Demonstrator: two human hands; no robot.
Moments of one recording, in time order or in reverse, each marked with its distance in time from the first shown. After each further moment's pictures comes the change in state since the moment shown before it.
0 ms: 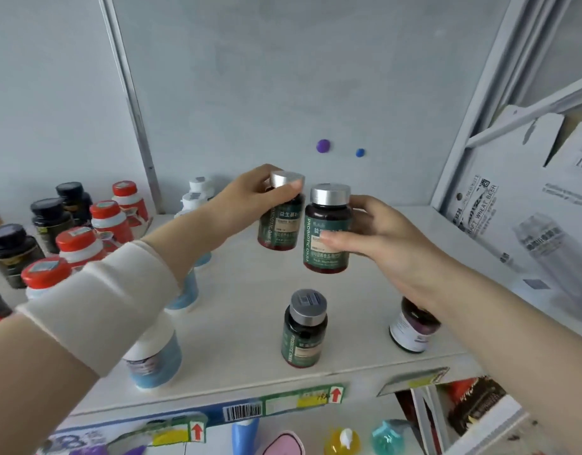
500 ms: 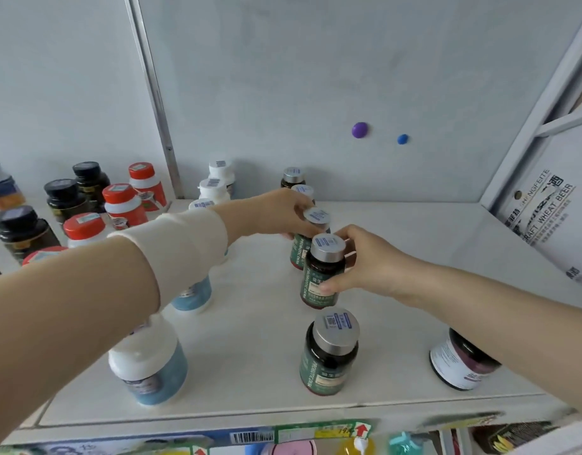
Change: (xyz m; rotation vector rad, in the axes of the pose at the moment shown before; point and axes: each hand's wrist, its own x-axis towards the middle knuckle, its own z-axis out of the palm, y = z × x) left_hand 0.069 -0.059 0.003 0.385 -0.226 -0.184; right_hand 0.066 0.048 0.017 -0.436 -0.278 0.198
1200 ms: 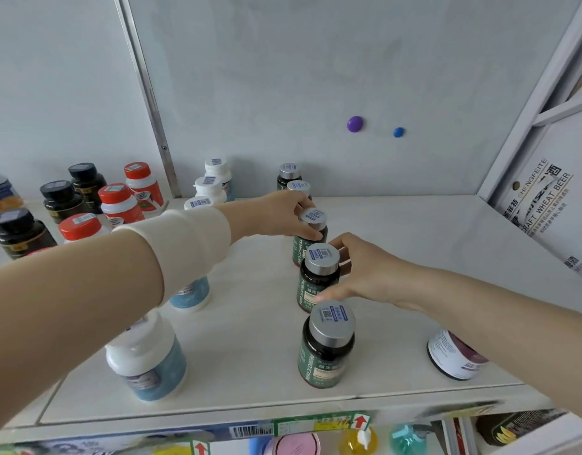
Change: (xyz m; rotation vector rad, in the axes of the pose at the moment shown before) left_hand 0.002 0.004 0.008 0.113 -0.009 -0.043; right_hand -0.004 0.011 0.006 -0.093 -0.039 0.056
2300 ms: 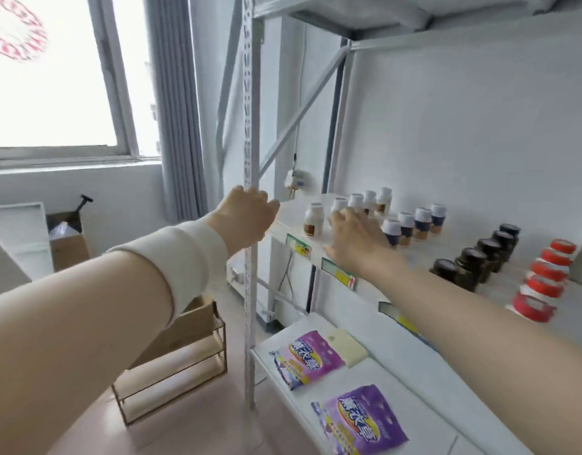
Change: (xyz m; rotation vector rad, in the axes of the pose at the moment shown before) left_hand -0.608 -0.183 -0.123 1.236 0.370 -1.020; right_hand -0.124 -0.359 0.396 -0.919 0.097 -1.037
